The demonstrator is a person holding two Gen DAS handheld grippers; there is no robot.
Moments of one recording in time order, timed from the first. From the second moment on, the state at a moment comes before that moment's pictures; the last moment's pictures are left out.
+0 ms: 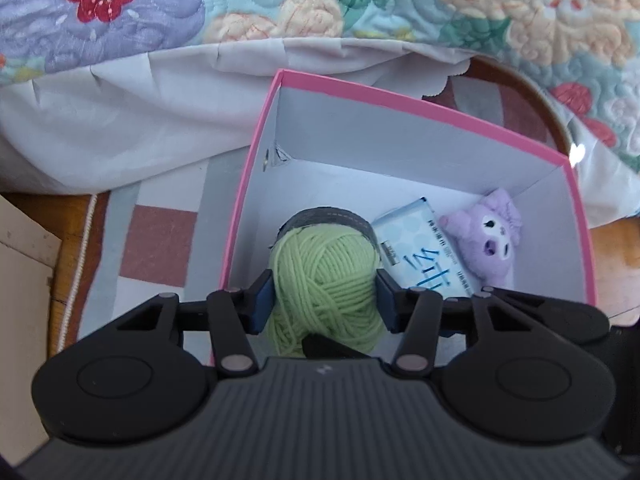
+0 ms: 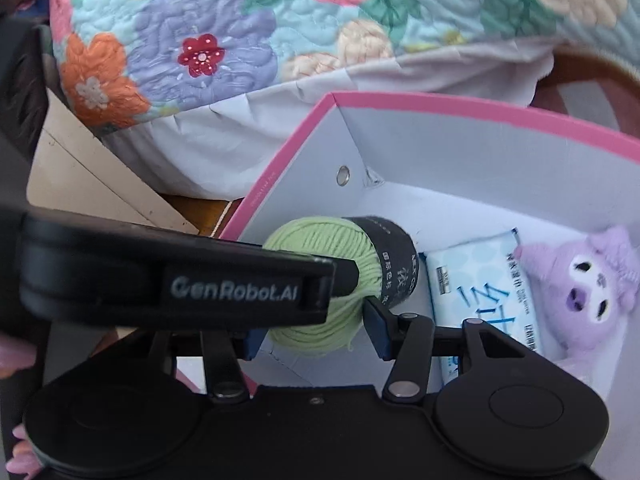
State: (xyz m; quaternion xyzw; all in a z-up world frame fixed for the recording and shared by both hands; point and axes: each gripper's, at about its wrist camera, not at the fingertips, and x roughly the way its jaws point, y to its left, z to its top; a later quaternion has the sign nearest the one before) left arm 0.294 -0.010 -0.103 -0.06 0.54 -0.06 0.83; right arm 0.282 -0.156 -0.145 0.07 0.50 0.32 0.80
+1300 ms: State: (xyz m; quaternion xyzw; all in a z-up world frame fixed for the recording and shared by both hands) left arm 0.236 0.006 -0.046 -0.04 0.53 -0.05 0.84; right arm 0.202 -0.189 -0.074 -0.01 0.42 0.28 0.86
